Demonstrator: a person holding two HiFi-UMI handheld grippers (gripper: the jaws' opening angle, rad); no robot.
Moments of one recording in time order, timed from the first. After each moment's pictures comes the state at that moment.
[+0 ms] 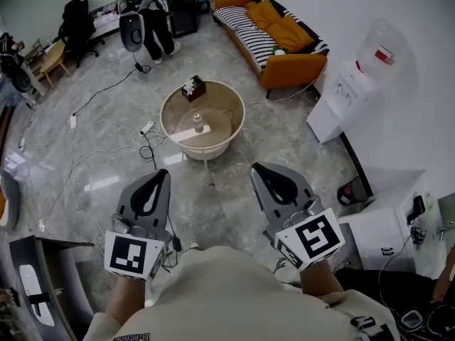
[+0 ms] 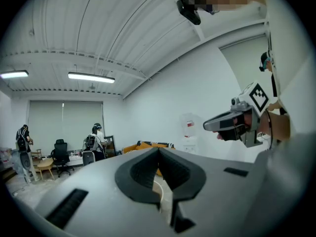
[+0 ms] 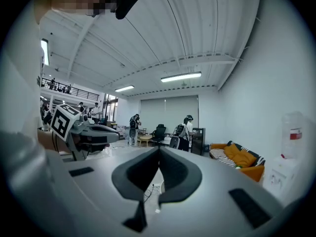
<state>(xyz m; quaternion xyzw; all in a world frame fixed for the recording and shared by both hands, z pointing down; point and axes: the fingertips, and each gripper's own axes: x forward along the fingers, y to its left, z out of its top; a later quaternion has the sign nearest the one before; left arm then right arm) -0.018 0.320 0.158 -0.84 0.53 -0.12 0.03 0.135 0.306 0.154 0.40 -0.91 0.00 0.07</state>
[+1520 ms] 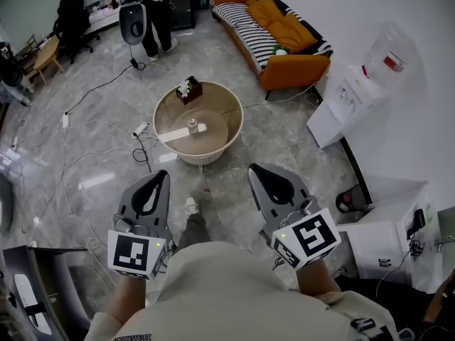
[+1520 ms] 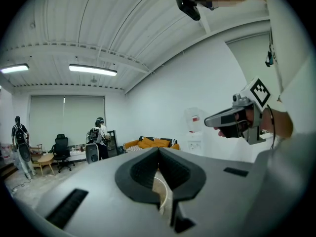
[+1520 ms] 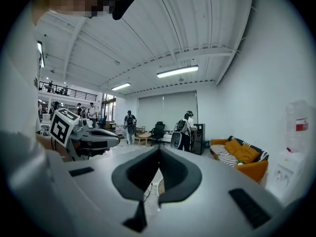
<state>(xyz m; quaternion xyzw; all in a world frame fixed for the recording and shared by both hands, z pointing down) -0.019 0.222 0.214 -0.84 0.53 -0.13 0.01 0.134 0.208 0.200 0.40 -0.91 0.02 0.08</state>
